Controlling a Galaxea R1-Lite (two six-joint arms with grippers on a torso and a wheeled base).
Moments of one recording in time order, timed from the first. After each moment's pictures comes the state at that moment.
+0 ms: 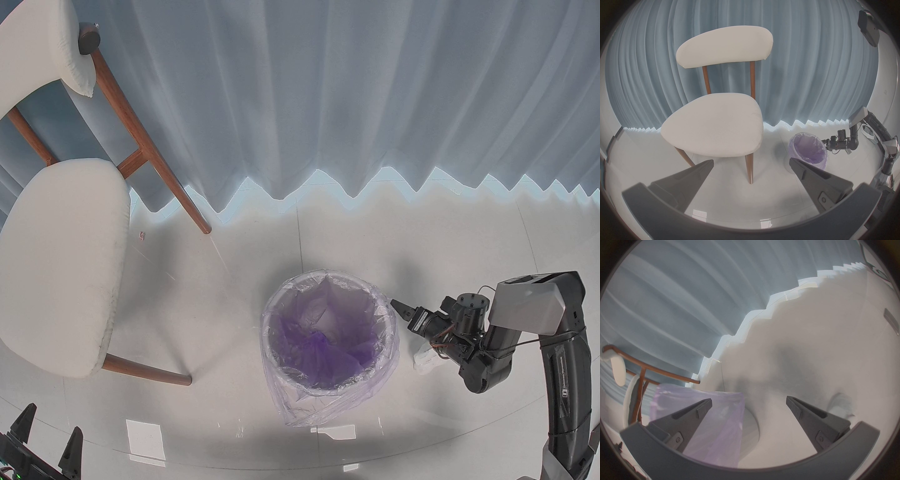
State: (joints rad) left arm -0.04 0.07 -0.02 0.01 0.01 -0.01; right arm 0.24 2.54 -0.82 -1.46 0.14 0.60
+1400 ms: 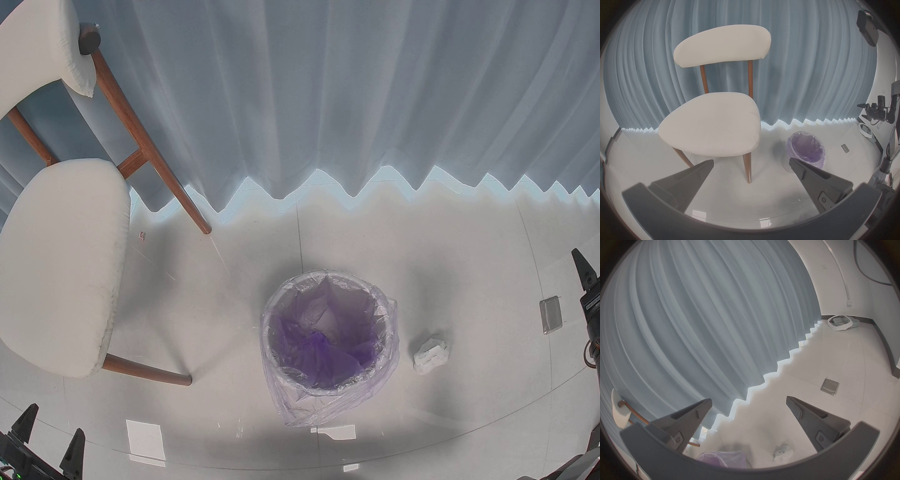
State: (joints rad) left arm -0.06 0.07 -0.02 0.01 0.01 -0.01; right arm -0.03 1.23 -0.02 -1.31 -0.19 0.63
